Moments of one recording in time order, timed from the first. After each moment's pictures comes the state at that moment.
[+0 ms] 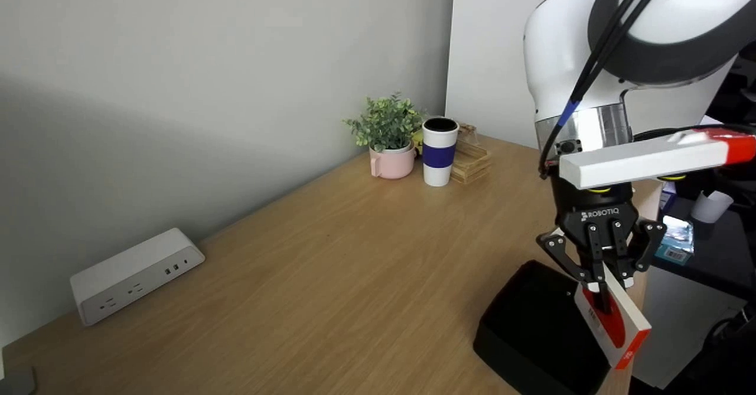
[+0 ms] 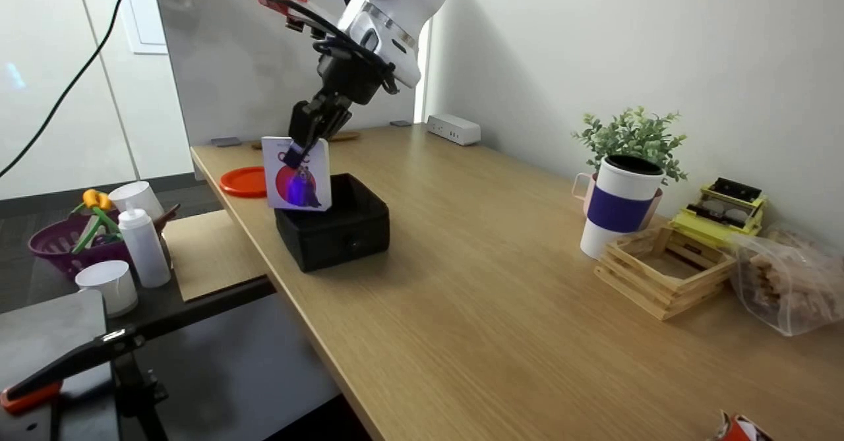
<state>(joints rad) 0.12 0.24 0.08 -2.13 0.39 1.93 0.88</state>
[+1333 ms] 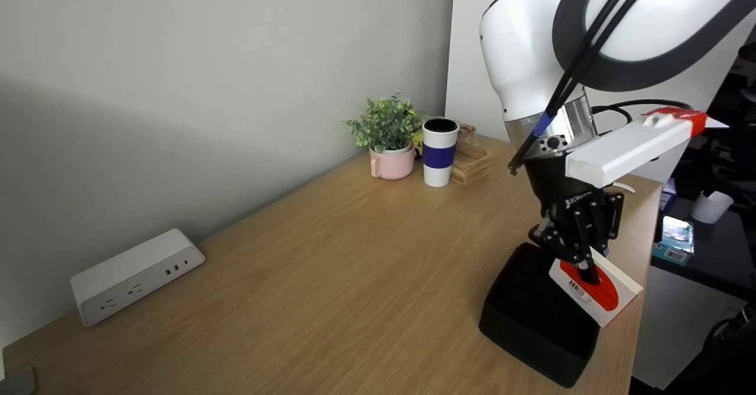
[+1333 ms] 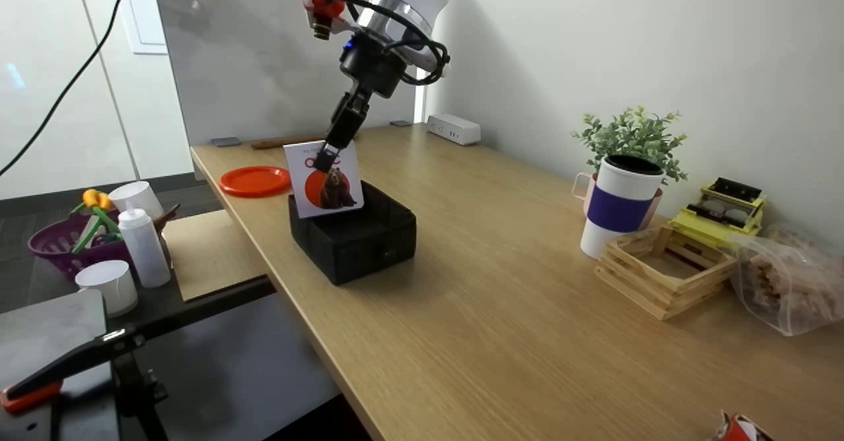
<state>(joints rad) 0.15 0.33 0.07 -1.96 0.15 1.81 0.63</state>
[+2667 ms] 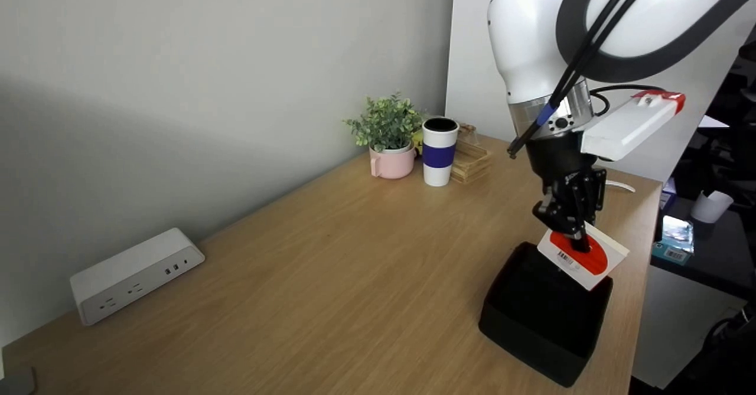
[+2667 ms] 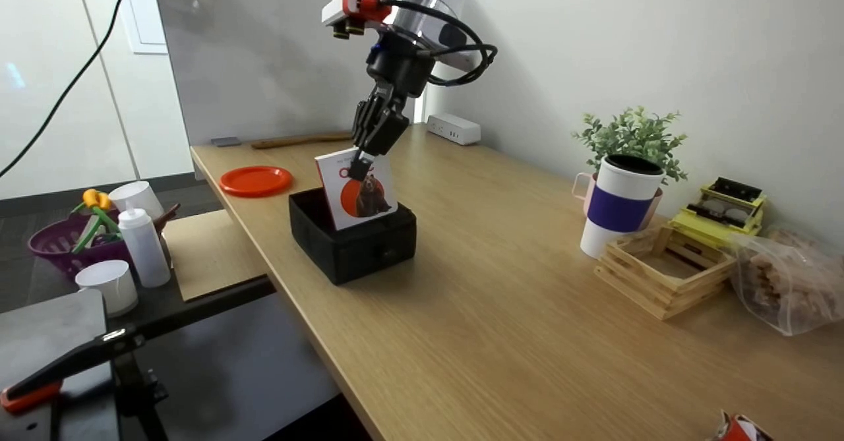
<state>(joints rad) 0.13 0.32 0.03 -1.96 0.06 1.84 0.41</state>
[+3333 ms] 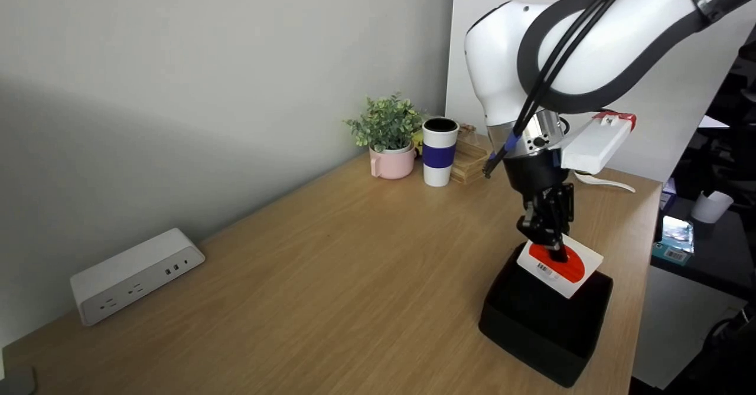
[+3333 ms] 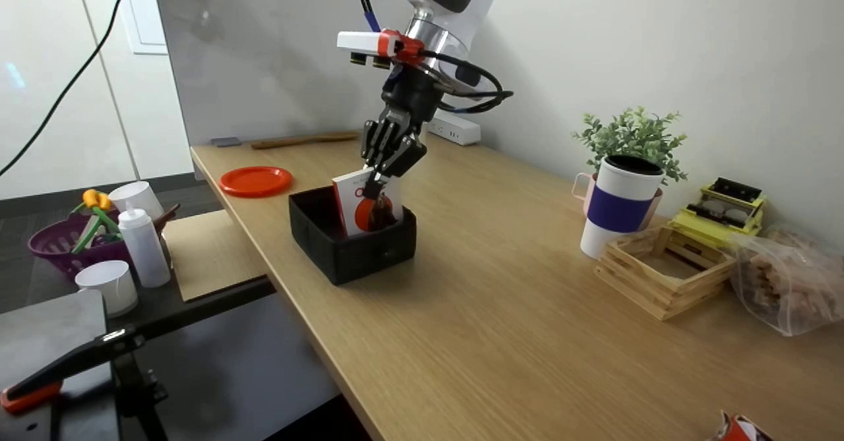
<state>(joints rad) 0.13 0.44 0.03 -1.87 0.06 1.84 0.23</state>
